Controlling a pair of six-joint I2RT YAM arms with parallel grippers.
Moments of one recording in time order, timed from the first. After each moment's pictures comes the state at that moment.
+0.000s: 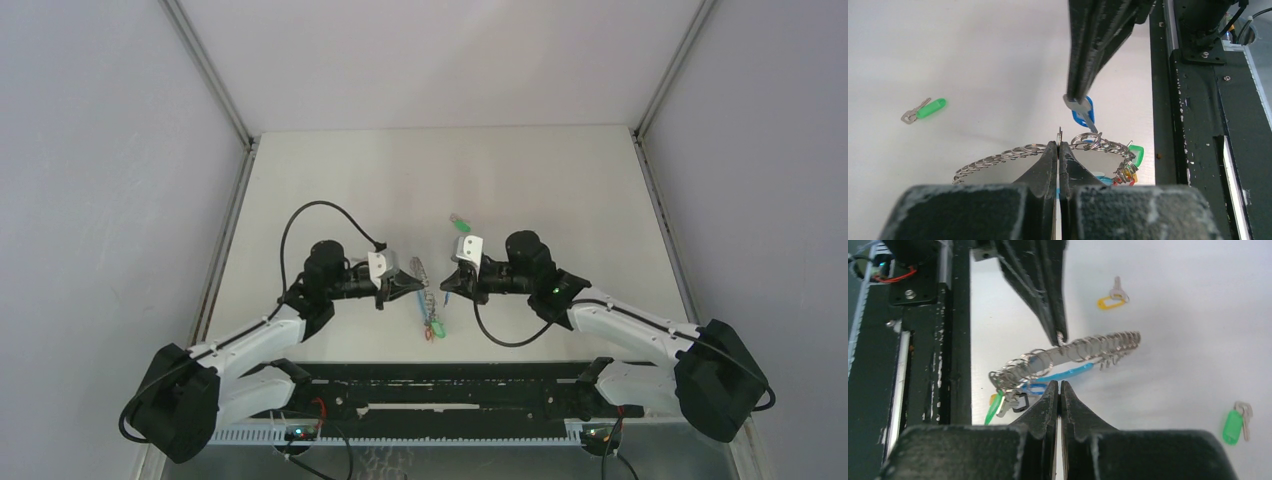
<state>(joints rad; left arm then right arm) -0.54 1.06 0.42 0.40 0.84 0.22 0.73 1.16 0.60 0.18 -0.65 -0.29</state>
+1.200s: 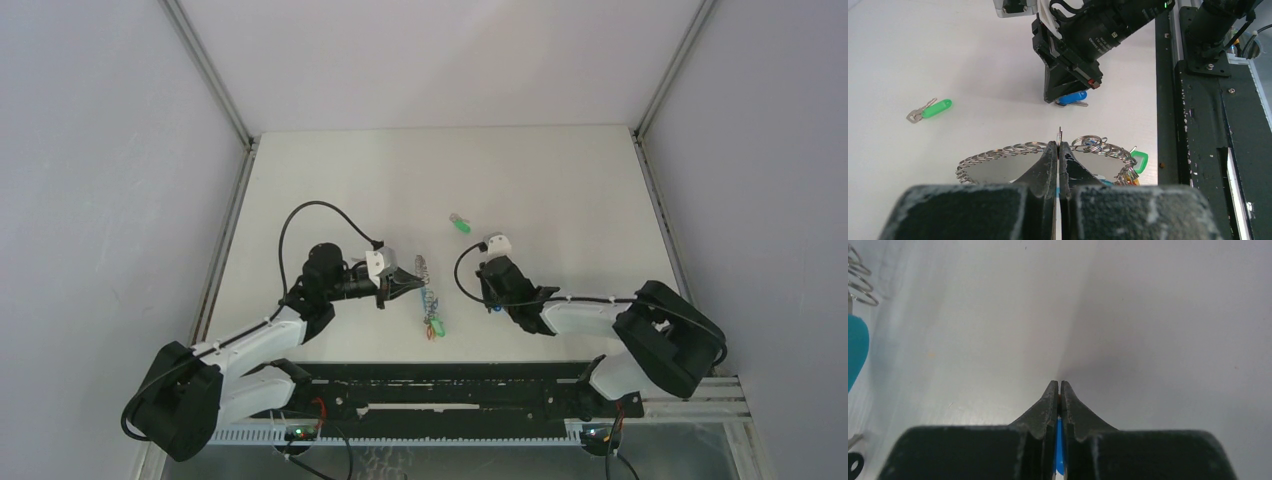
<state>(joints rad) -0.54 1.07 0.38 0.50 0.81 0.15 0.80 1.41 0.51 0.11 0.31 0.34</state>
